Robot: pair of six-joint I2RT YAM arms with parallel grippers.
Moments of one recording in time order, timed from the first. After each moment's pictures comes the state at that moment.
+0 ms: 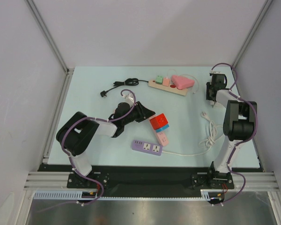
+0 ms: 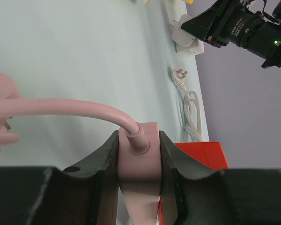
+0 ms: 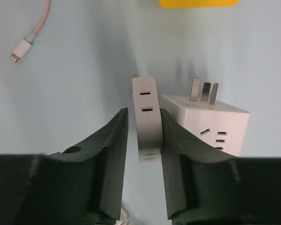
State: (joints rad) left arm -0.60 1.78 0.70 0.80 0.26 -0.98; right arm -0.08 1.93 1.29 -0.15 0.18 -0.07
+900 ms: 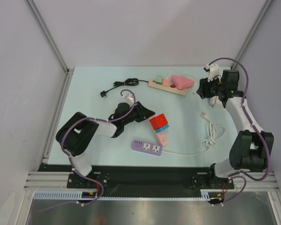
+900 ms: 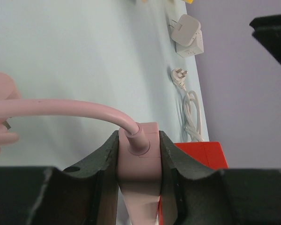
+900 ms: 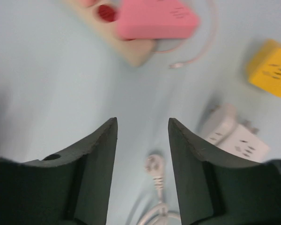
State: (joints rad) left arm -0.60 1.77 0.70 0.80 0.26 -0.98; right arm -0.08 1.51 1.22 -0.27 -0.36 -0.27
